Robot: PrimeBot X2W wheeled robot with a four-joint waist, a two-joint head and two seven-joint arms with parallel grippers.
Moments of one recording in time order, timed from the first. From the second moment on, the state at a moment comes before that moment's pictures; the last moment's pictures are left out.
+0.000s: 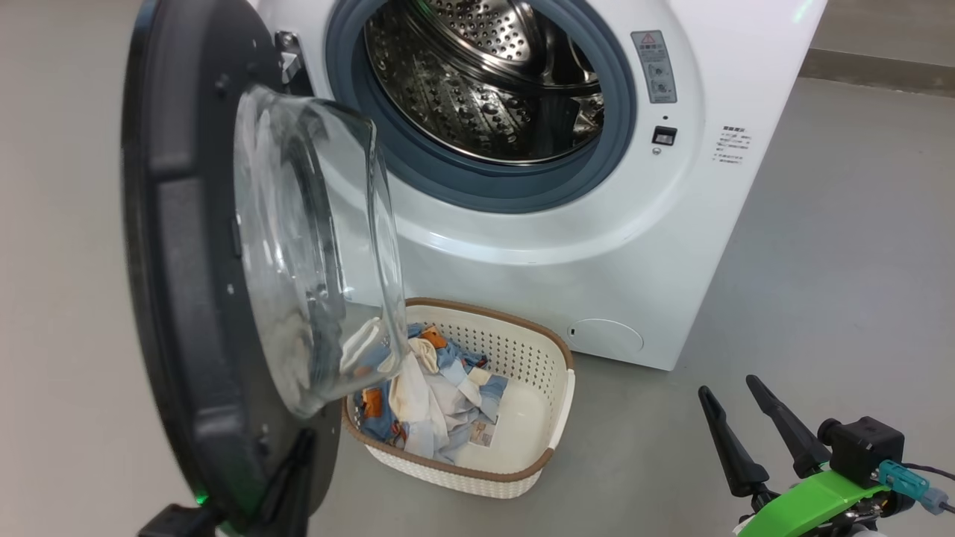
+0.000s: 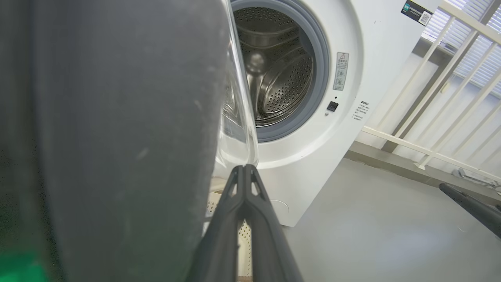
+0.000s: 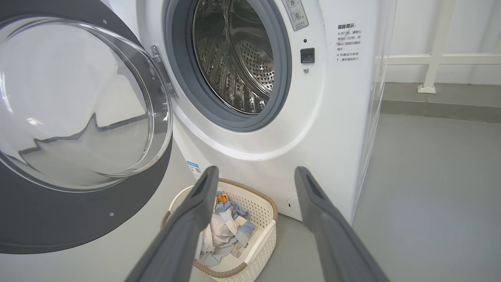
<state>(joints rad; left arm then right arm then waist) 0.02 0.22 -0.41 0.04 -0.62 -0.01 -0.23 -0.08 -0.26 0.18 0.27 0.45 0.13 -0.25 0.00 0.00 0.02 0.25</state>
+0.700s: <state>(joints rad) 0.02 0.28 -0.14 0.10 -0.62 0.09 -0.25 -0.08 -0.26 0.19 0.26 0.45 0.13 -0.25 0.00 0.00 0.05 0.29</state>
